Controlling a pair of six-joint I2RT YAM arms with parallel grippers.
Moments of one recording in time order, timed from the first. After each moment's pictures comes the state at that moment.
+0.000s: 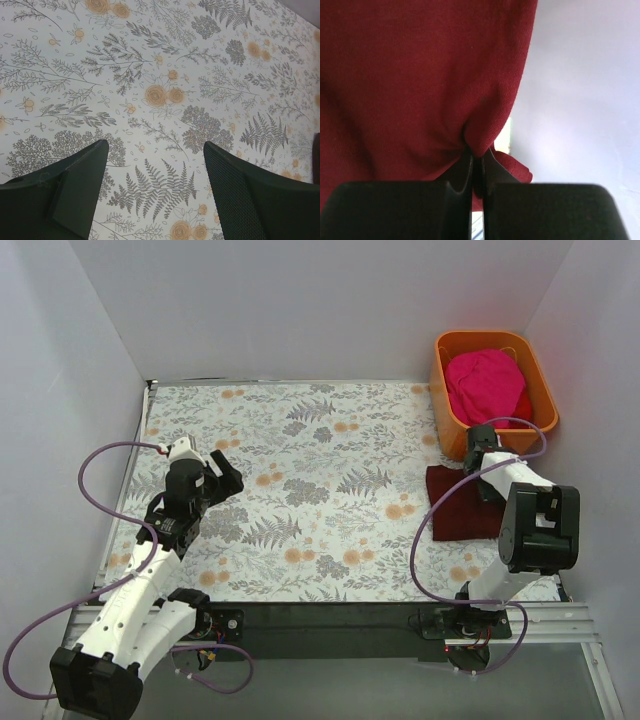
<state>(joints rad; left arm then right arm) -0.26 0.83 0.70 -0.37 -0.18 -0.57 -0.02 1.63 0.99 -0.59 0.67 -0.18</state>
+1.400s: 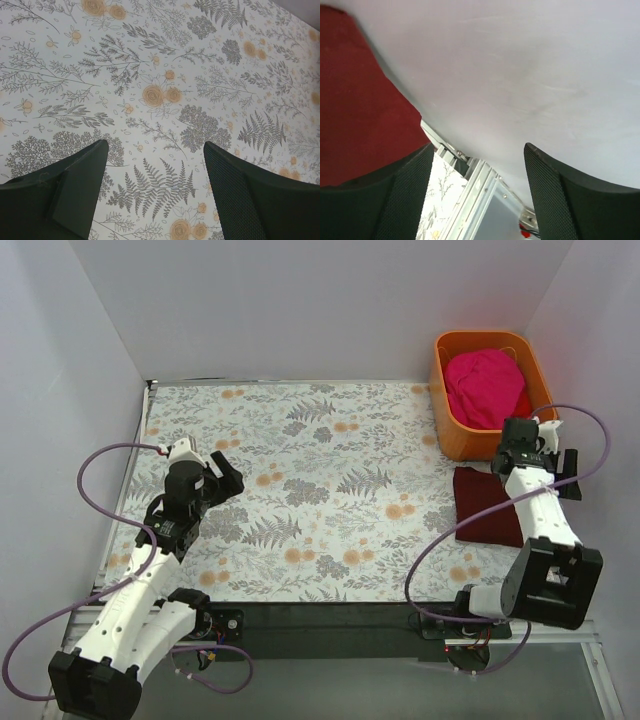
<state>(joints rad) -0.27 0.81 0.69 -0.37 -0.18 -0.57 -0.17 1.38 0.99 -0.57 1.01 -0.12</state>
